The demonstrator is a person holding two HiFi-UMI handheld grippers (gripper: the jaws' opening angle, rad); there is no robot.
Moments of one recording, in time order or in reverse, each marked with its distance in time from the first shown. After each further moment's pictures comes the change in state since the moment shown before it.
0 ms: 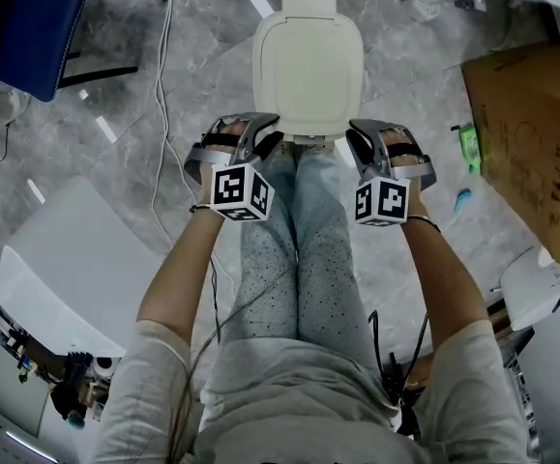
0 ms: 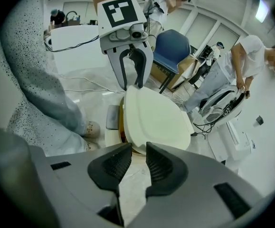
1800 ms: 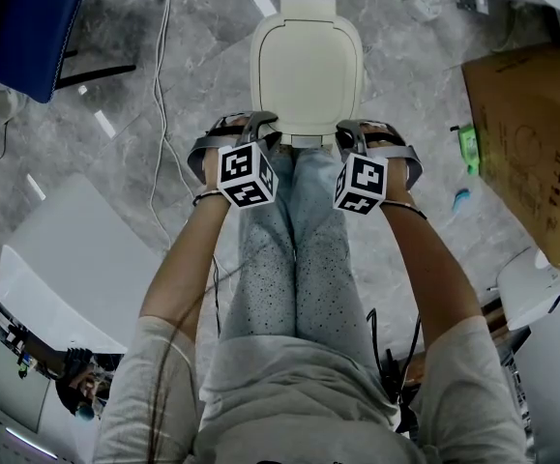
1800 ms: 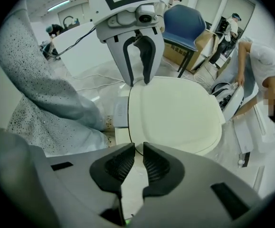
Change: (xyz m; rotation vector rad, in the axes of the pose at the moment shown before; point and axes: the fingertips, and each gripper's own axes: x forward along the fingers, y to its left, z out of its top) left arm 0.033 -0.010 -0.019 -0.129 0.123 -0.187; right arm 0.039 0.028 -0.008 0.035 0.159 0.291
